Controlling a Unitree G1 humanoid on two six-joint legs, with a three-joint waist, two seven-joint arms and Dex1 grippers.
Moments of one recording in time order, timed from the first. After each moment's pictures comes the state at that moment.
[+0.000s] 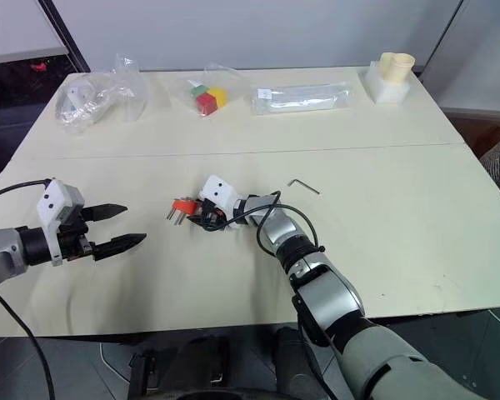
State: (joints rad) left arm 0.00 0.91 0.33 -0.34 -0.59 0.64 -0.92; right arm -0.91 0.02 0.28 0.97 -0.05 -0.11 0.80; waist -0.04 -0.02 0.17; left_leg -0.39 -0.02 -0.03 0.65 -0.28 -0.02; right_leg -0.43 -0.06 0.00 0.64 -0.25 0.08
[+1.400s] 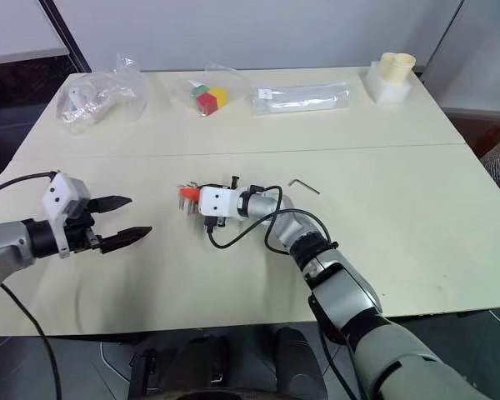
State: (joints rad) left arm -0.08 0.89 0.26 -0.31 -0.56 0.61 -0.90; right arm -0.88 -0.14 0.44 0.84 -0.41 -0.49 0.49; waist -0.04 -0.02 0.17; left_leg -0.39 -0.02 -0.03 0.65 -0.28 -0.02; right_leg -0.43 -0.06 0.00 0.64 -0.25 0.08
